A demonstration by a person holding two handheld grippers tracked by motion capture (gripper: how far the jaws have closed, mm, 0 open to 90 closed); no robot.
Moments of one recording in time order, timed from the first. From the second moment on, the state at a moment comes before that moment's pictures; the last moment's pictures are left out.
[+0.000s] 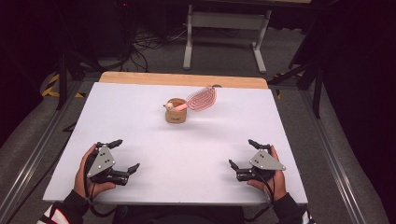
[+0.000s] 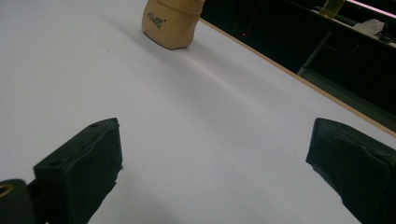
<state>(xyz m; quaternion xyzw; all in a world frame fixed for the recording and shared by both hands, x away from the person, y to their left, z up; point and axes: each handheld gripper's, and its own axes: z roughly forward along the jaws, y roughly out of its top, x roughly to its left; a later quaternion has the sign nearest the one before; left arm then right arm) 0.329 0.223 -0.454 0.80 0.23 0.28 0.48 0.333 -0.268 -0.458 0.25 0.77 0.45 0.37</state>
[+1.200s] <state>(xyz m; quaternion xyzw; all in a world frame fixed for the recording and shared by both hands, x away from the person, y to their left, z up) 0.330 0.222 -0.454 0.80 0.23 0.28 0.48 0.333 -0.266 -0.457 0.25 0.77 0.45 0.37</state>
